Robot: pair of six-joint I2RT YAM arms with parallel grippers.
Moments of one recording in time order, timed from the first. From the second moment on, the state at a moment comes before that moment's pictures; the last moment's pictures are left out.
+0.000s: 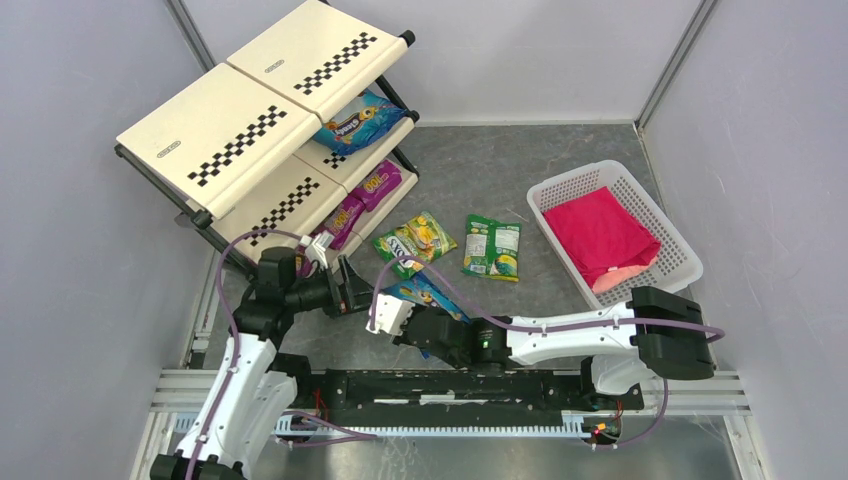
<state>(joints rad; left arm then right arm) -0.12 0.64 0.45 -0.51 0.86 -0.62 1.47 1.48 0.86 0.08 0.54 -0.17</state>
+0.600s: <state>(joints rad) -0.13 0.70 0.46 -0.48 0.84 -0.60 1.46 1.48 0.92 0.08 0.51 -0.12</state>
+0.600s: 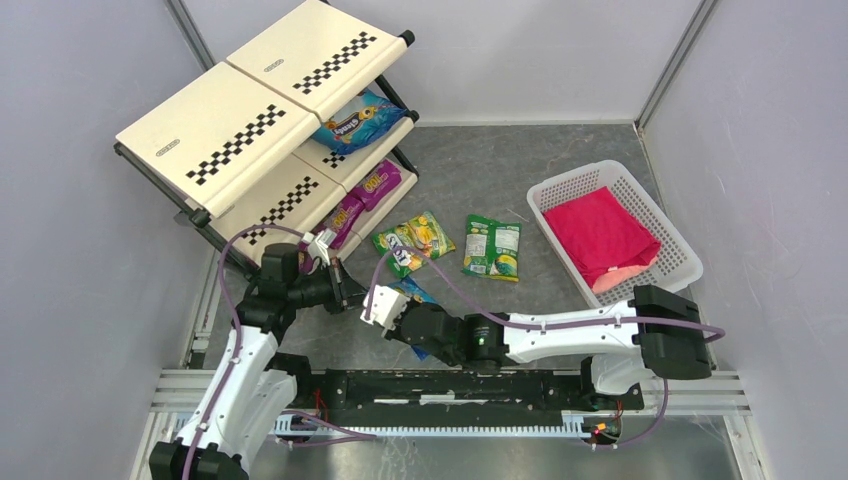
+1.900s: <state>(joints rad) -0.12 0.63 0.49 -0.52 0.88 -0.72 1.44 1.77 1.25 -0.52 0.66 0.36</state>
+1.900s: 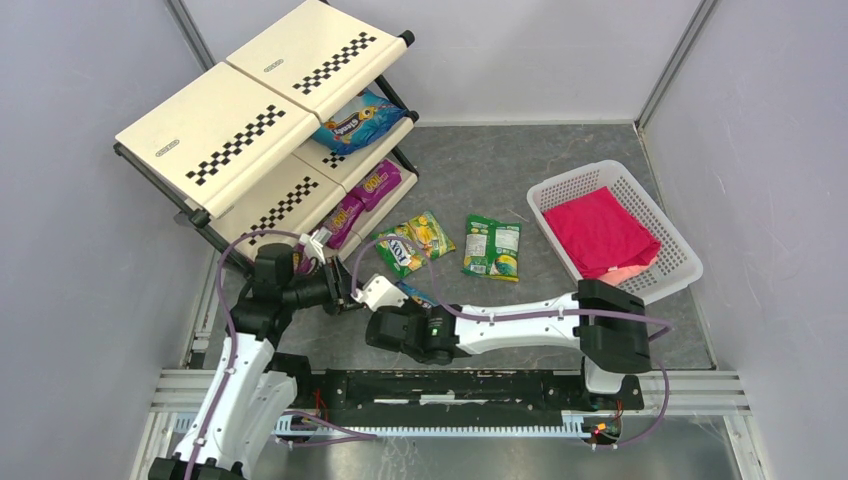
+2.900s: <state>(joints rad) -0.12 0.44 0.82 -0.82 0.55 -0.50 0.94 1.14 0.68 0.20 -0.02 0.69</state>
